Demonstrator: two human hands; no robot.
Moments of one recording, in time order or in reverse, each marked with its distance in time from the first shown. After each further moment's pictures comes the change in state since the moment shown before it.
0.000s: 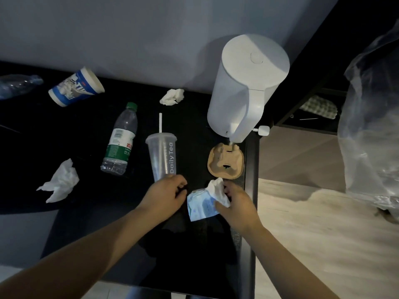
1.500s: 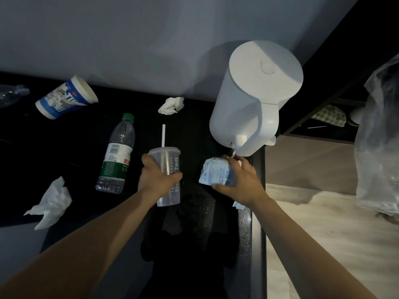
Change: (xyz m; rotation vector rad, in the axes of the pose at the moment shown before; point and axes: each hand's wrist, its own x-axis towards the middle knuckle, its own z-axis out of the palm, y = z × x) left_hand 0.095 -0.052 -0.005 -0.341 0.179 -0.505; right_hand 0.094 -0.012 -0.026 -0.267 0.035 -0.043
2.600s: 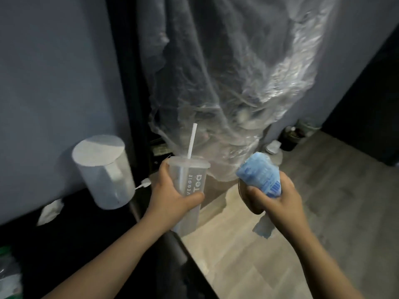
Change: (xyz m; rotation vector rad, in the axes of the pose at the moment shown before) left_hand -0.287 0.194 0.027 -0.084 -0.567 0.922; right_hand -0.377 0.015 -0.149 0.590 1.174 0.361
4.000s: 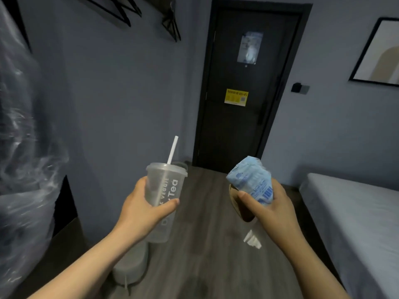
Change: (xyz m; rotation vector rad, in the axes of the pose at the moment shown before) left_hand 0.398 0.389 0.778 -0.027 -0.429 0.396; right_hand 0.505 0.333 -0.614 -0.180 0.597 0.086
